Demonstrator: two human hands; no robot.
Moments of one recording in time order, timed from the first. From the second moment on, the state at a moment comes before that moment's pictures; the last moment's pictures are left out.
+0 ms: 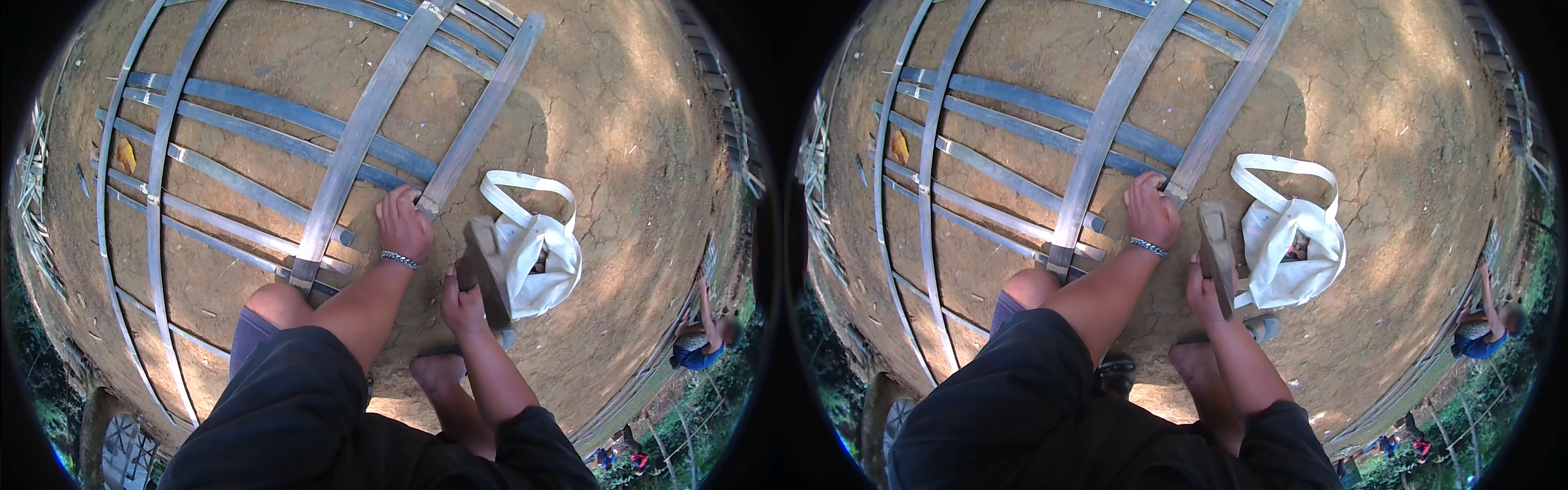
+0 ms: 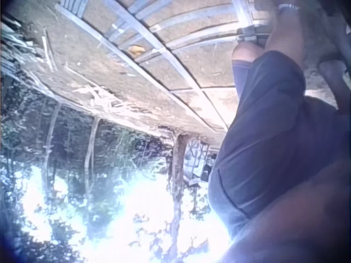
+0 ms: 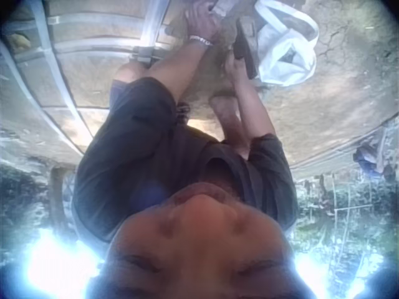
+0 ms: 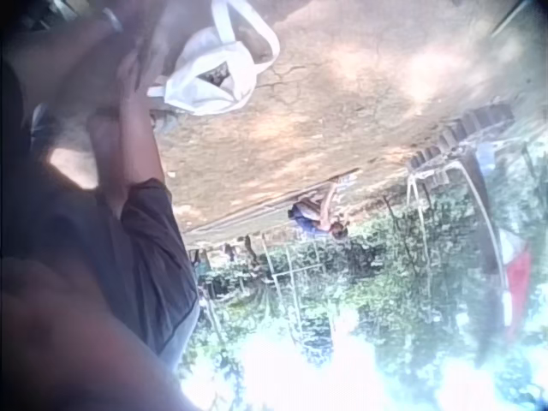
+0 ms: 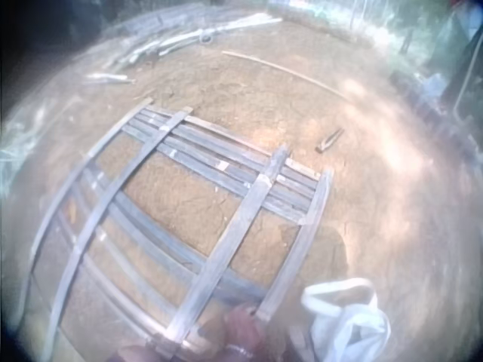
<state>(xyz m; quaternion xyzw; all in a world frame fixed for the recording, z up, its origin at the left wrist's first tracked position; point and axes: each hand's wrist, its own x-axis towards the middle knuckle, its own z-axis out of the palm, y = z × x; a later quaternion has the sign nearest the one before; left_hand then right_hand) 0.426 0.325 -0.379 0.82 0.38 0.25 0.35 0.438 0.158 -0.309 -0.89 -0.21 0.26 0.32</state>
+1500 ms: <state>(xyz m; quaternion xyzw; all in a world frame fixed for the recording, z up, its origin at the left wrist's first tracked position) 0.424 0.328 -0.379 0.82 0.37 0.26 0.36 0.447 0.171 -0.302 -0.88 -0.20 0.23 0.35</state>
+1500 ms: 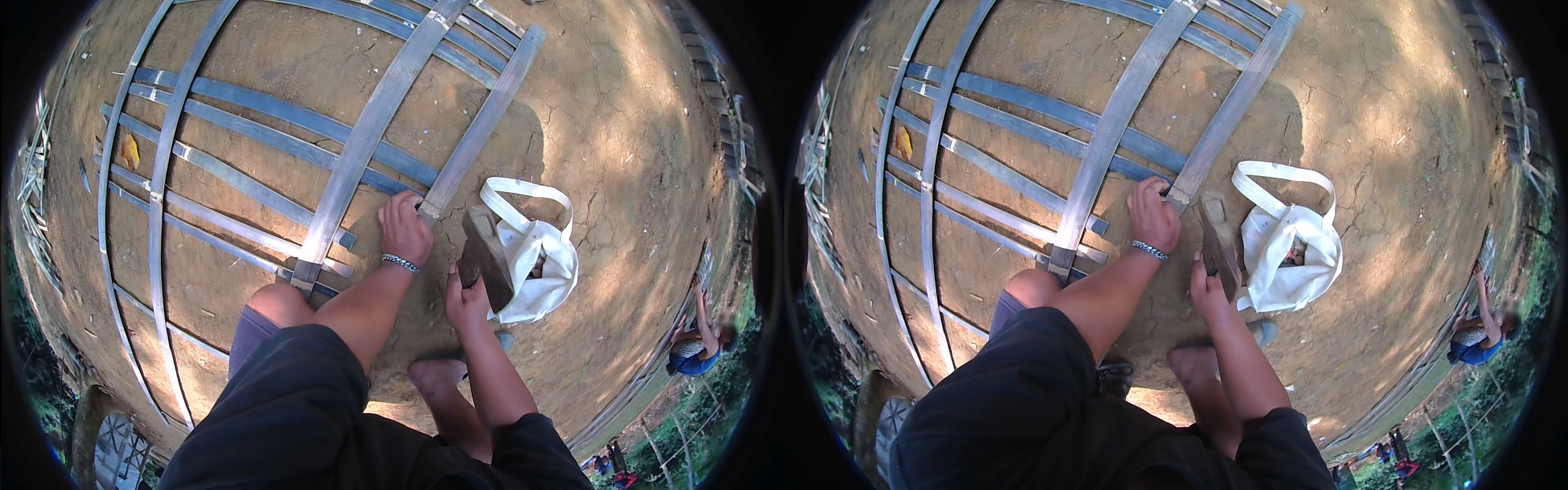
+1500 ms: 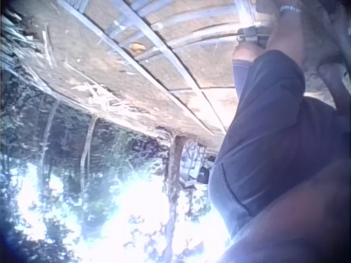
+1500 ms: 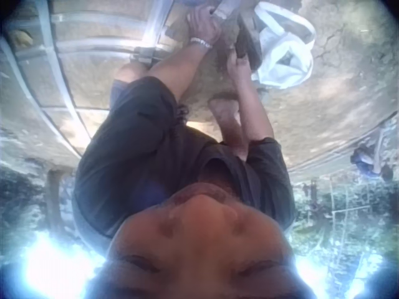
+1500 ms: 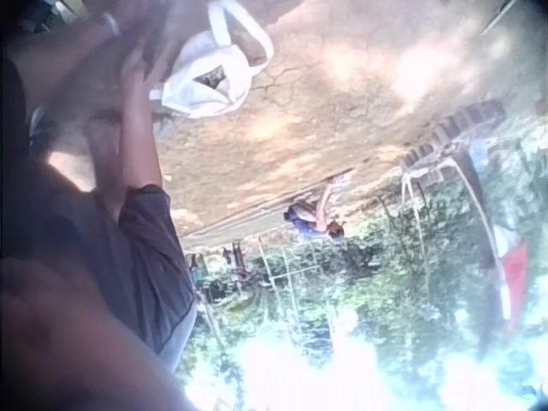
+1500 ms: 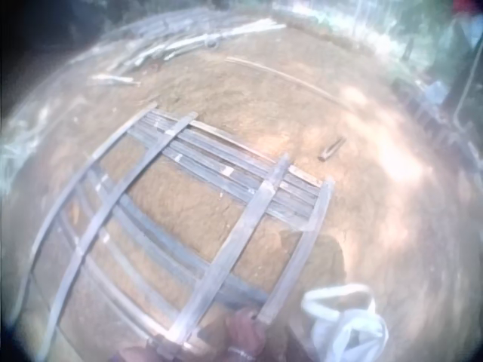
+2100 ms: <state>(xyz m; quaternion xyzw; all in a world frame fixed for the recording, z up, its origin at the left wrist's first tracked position) 0.422 0.328 -0.382 0.79 0.39 0.30 0.36 0.438 0.145 -0.288 -0.92 -0.08 0.22 0.32</state>
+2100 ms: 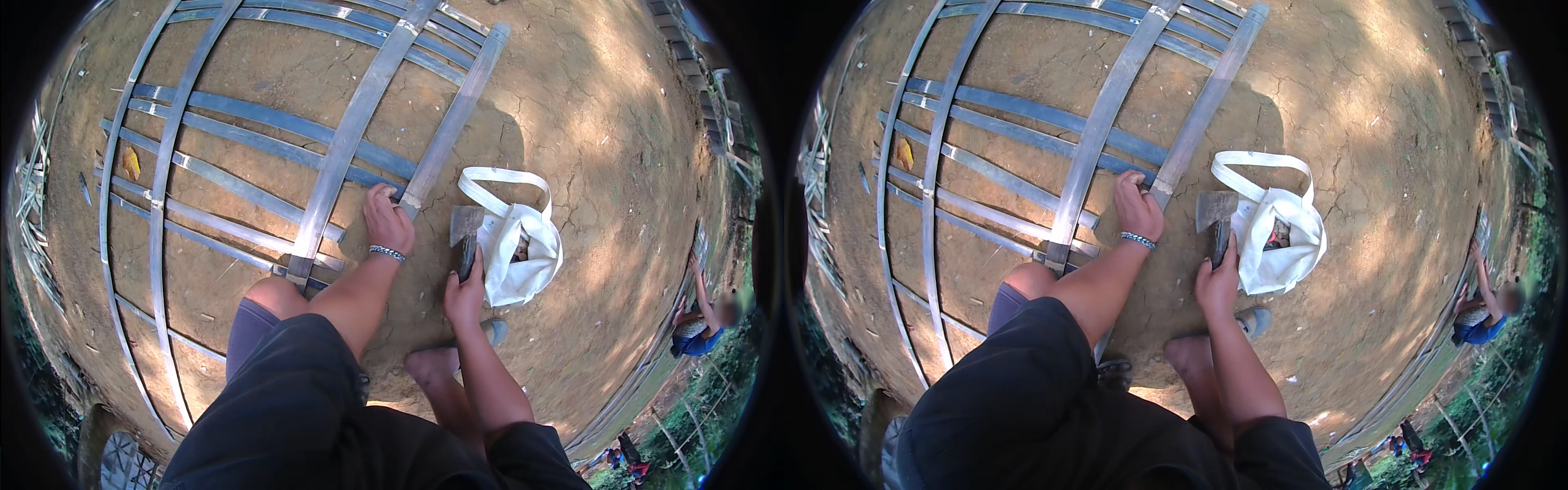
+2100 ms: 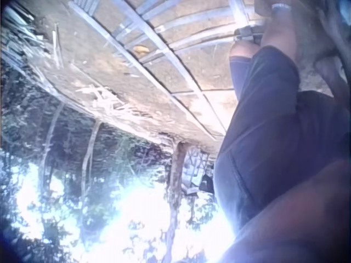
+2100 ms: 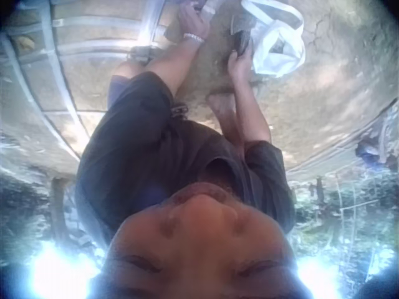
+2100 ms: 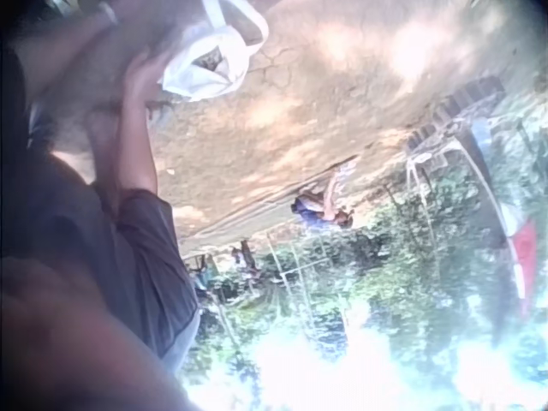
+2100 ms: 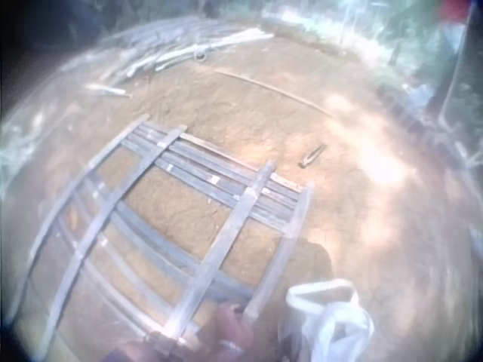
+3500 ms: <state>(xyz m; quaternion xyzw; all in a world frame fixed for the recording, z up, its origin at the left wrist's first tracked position) 0.288 0.518 -0.332 0.92 0.29 -0.01 0.27 0.420 0.102 -0.296 -0.95 -0.10 0.25 0.14</state>
